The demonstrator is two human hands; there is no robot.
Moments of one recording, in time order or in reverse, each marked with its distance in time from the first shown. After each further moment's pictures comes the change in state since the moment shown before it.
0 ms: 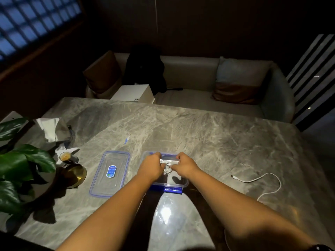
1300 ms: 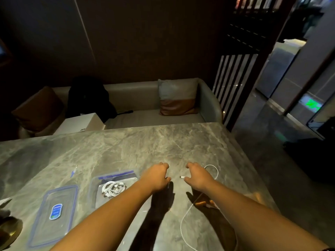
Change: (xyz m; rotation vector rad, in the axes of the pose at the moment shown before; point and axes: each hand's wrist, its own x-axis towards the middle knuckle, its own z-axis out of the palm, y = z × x) left_hand -0.017 0.170 0.070 0.306 -0.178 0.530; right_hand -0.094 0.160 -0.139 -0.326 0.308 0.022
